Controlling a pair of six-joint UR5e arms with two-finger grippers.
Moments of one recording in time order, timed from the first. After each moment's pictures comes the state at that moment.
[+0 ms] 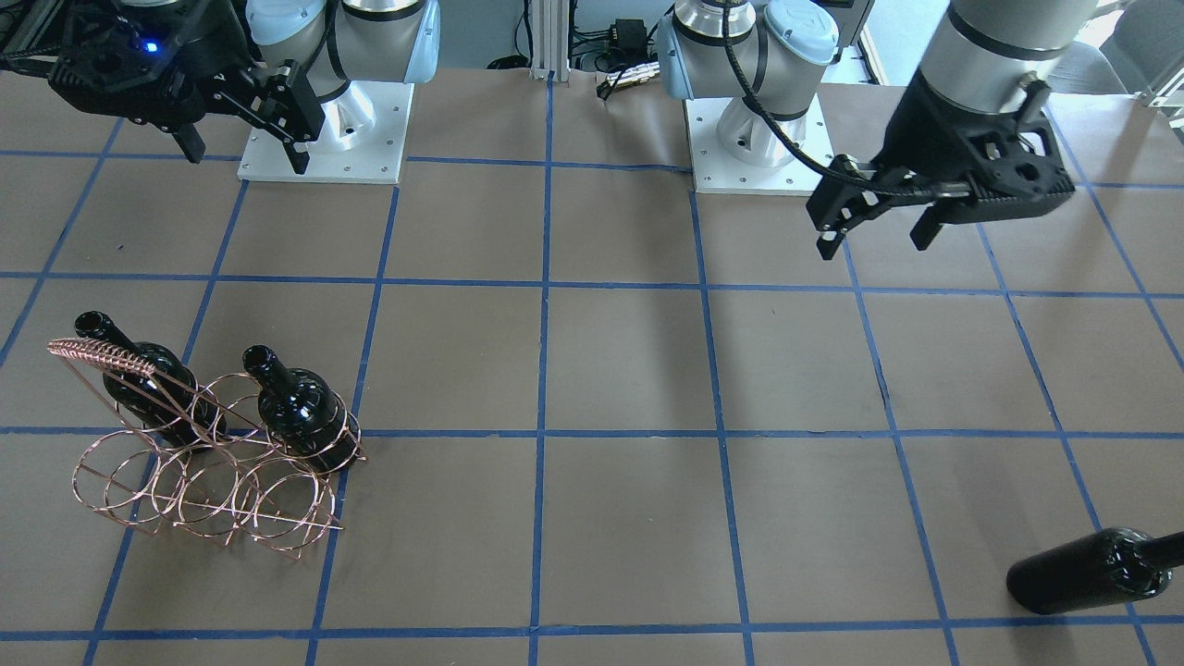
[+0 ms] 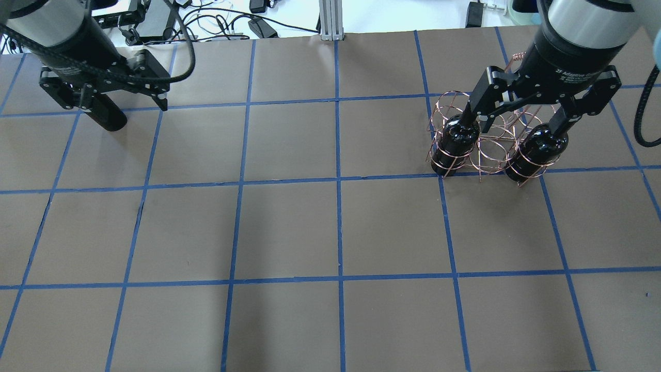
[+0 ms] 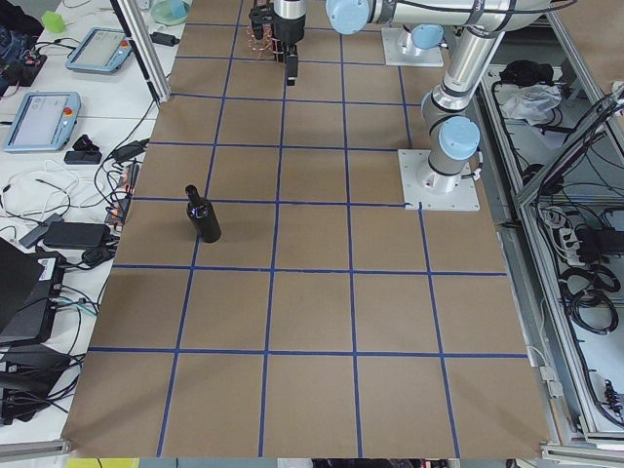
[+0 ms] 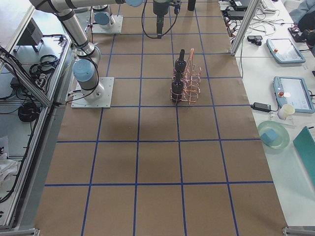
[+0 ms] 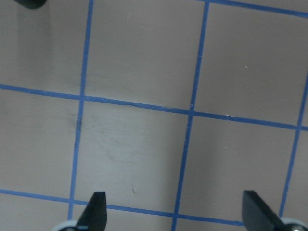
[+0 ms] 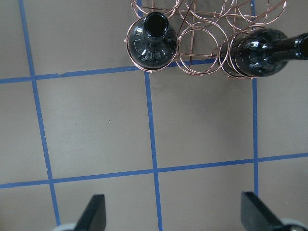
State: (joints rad) left arm -1.40 -1.56 -1.53 -1.56 1.57 0.01; right arm 1.55 -1.68 1.57 -1.45 -1.59 0.07
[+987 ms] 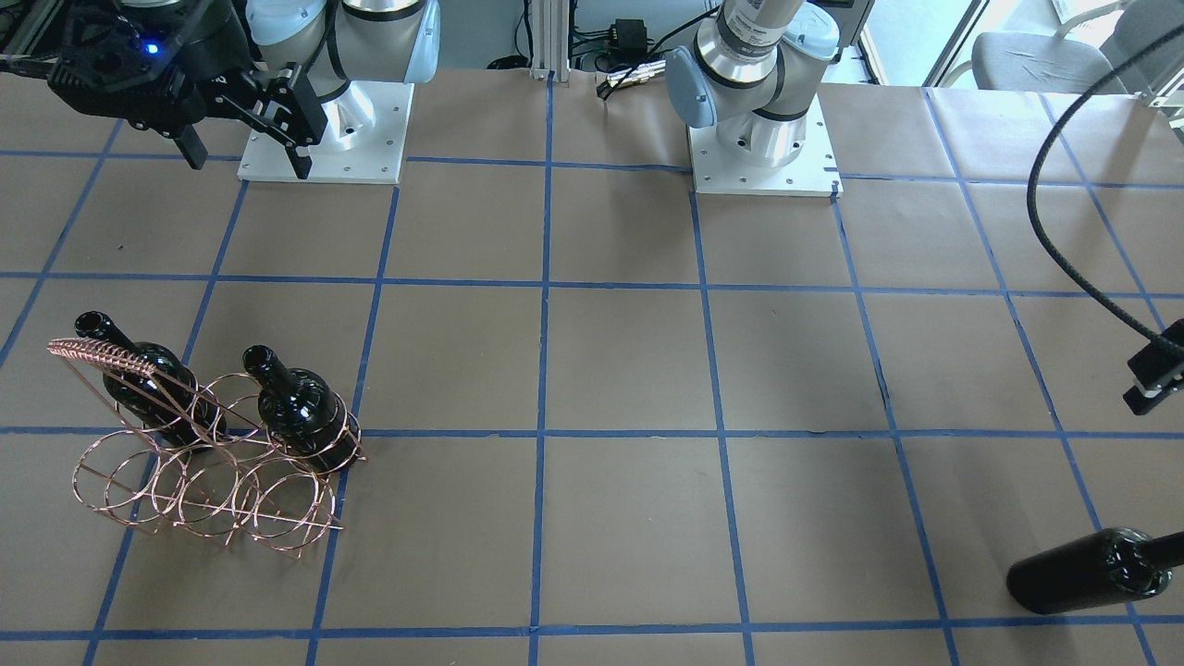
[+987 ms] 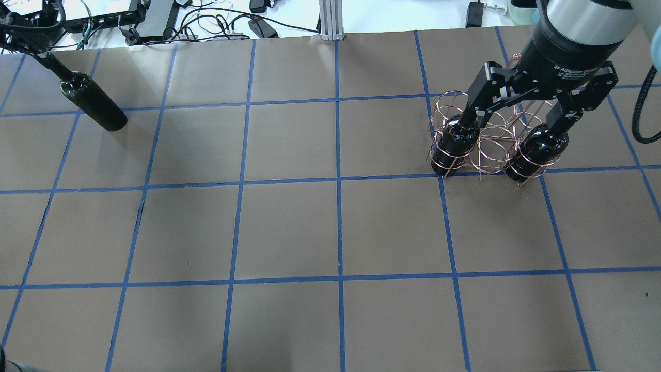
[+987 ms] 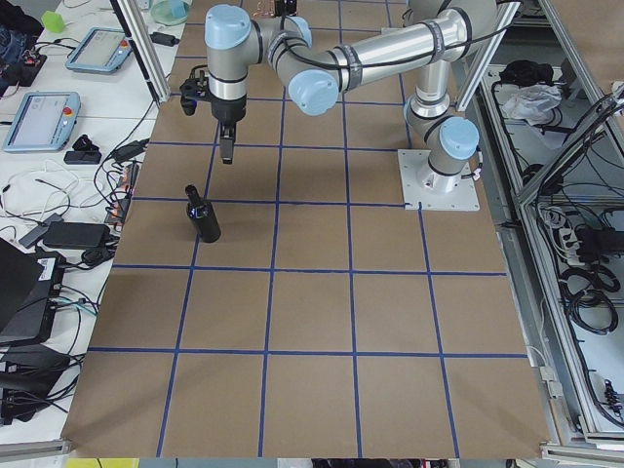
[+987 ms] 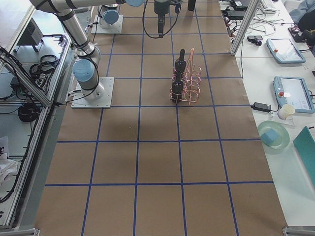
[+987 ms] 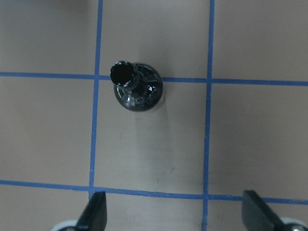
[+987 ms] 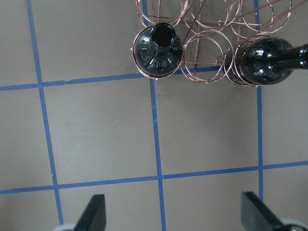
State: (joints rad) left arm -1.09 -1.90 -1.27 -1.35 1.55 0.43; right arm 1.55 -1.68 1.57 -1.48 -1.59 0.06
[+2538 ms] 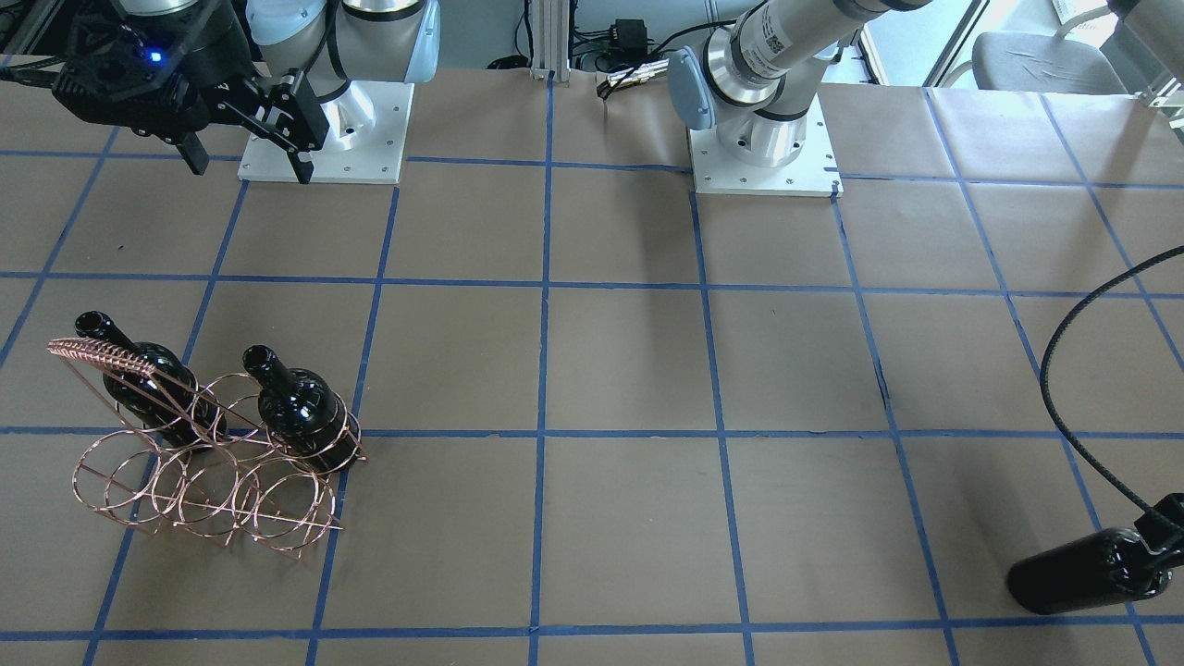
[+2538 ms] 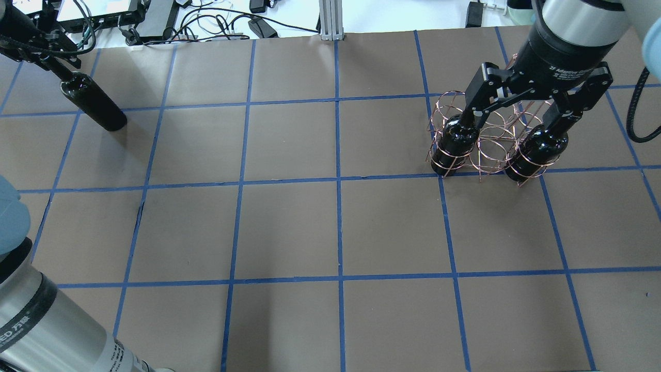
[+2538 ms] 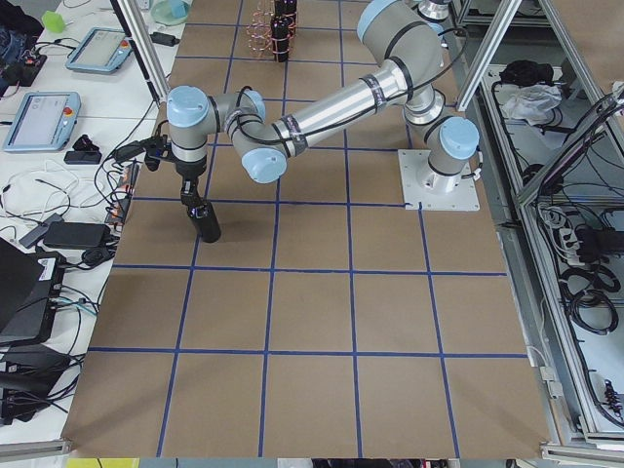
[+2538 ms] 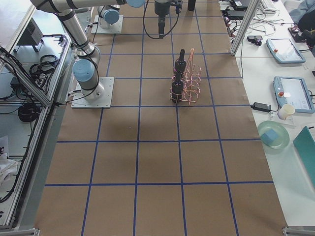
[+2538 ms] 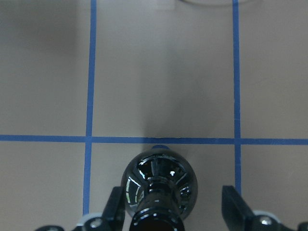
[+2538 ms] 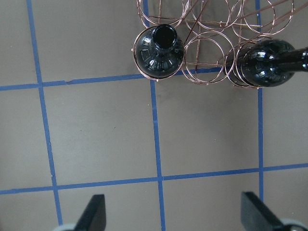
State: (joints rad) left arm -1.08 -2.14 -1.17 -1.18 1.47 0.45; right arm 1.55 -1.67 1.57 -1.48 -1.59 0.06
